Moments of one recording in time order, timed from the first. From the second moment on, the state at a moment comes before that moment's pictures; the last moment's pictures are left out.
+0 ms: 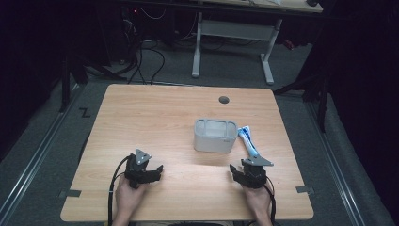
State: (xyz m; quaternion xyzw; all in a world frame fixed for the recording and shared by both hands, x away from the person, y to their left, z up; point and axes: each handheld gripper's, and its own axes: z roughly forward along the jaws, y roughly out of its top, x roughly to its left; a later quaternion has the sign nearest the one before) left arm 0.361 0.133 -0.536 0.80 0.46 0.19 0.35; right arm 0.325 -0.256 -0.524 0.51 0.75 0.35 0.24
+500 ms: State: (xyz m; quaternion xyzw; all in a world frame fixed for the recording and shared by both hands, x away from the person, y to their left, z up) left arm 0.361 0.133 -0.536 0.80 0.46 0.19 0.35; right arm 0.305 -0.269 -0.514 0.52 0.74 0.36 0.24
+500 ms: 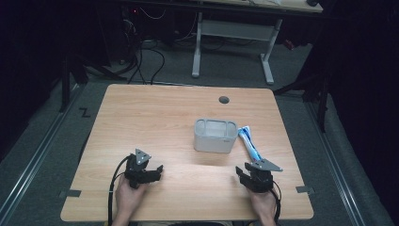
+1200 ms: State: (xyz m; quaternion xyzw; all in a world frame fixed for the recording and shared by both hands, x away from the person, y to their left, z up) left arm 0.361 0.133 -0.536 0.79 0.46 0.19 0.35; right arm 0.295 -0.293 -0.494 0.51 0.73 0.39 0.24
